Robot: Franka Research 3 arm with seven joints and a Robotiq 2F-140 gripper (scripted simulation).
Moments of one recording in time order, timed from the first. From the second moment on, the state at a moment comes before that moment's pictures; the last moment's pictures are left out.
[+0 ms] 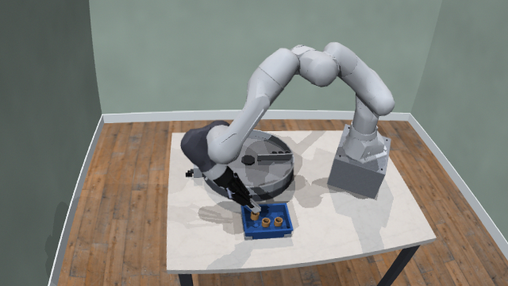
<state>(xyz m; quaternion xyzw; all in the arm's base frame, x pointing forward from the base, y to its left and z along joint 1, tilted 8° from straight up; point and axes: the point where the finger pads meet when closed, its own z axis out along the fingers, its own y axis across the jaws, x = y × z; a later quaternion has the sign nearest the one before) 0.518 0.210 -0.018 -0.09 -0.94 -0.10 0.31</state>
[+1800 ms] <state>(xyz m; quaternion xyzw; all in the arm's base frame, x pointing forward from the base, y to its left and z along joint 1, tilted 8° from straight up) 0.520 0.213 -0.046 -0.09 -0.94 -0.10 0.31</state>
